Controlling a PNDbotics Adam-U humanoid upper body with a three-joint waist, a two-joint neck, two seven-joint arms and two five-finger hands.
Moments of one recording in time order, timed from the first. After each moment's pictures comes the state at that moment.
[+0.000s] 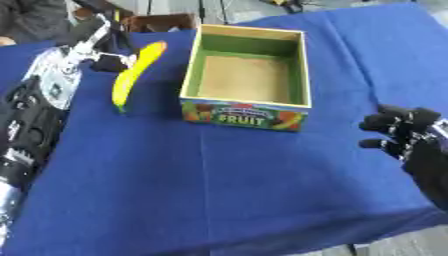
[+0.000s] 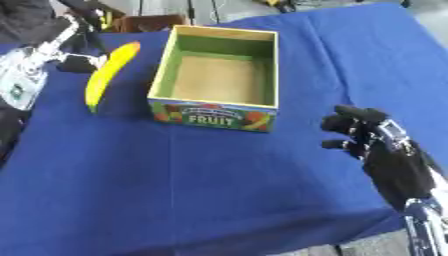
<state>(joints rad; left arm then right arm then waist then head) -0.90 0.47 0.00 -0.90 -0.75 -0.22 -0.11 -0.10 -0.20 0.01 -1.86 -0.27 0.12 0.41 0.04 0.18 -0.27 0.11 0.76</state>
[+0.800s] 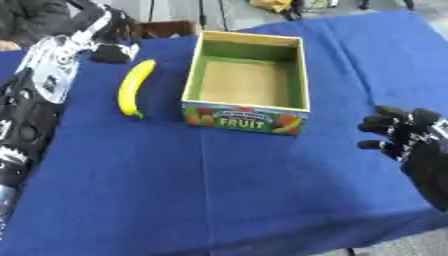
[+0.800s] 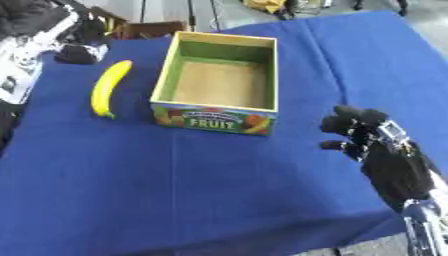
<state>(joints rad) -0.89 0.47 -0.03 -0.93 -0.82 -0.15 -0.22 -0.10 -0.20 0.01 -1.86 -0.28 0.12 0.41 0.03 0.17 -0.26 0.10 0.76</state>
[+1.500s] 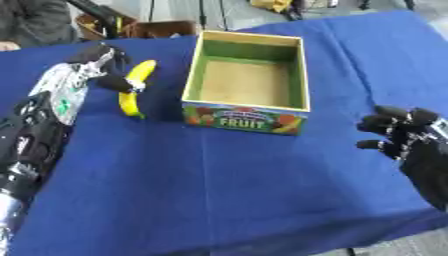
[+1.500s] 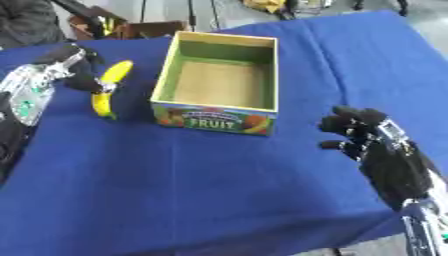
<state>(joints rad) -0.85 0.42 -0.03 -0.83 -0.94 0.01 -0.24 -0.10 -0.20 0.01 -1.86 -0.28 0.12 0.41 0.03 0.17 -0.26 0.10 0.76</state>
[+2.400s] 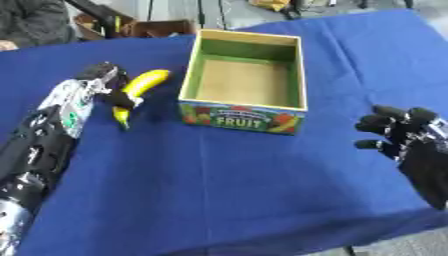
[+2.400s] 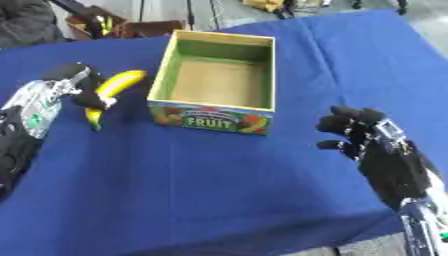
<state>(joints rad) -0.84 0.40 -0.03 -0.80 -0.97 0.04 -0.24 -0.10 -0.20 0.01 -1.86 -0.28 0.12 0.41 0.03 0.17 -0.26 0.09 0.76</state>
